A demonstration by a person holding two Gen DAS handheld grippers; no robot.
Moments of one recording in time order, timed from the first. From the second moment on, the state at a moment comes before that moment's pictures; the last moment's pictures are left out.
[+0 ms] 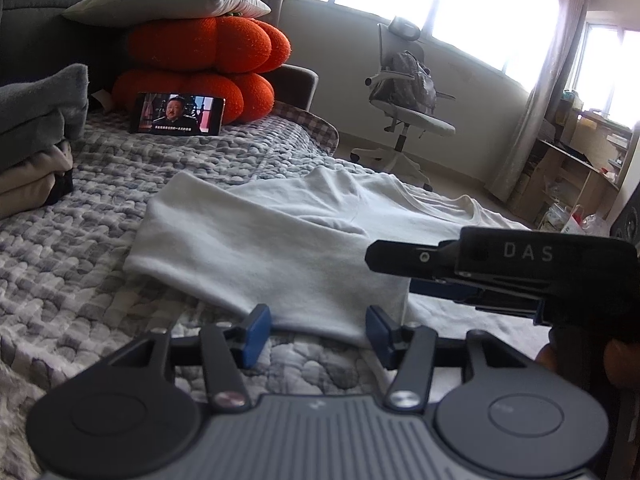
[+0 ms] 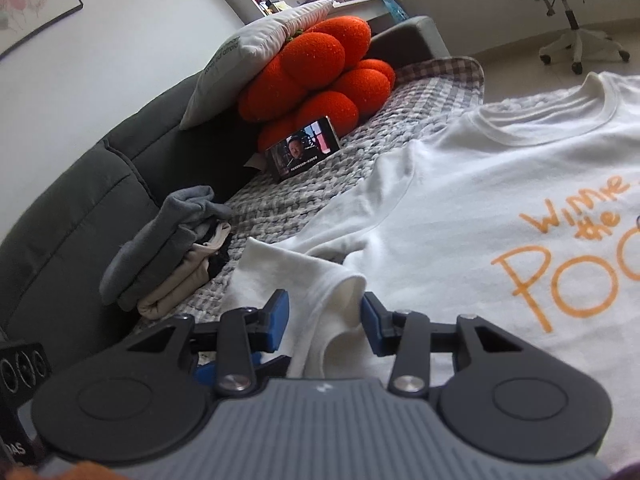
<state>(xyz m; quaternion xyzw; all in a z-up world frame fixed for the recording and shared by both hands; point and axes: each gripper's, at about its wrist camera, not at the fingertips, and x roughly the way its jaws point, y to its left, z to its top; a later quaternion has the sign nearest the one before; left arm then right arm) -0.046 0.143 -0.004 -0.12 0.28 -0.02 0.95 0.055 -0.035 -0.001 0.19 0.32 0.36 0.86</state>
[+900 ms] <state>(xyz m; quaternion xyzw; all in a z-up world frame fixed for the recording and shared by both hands) -0.048 0.140 -0.004 -0.10 0.28 -0.03 0.96 0.058 -0.041 -0.005 0.19 0.32 0.35 0.86</state>
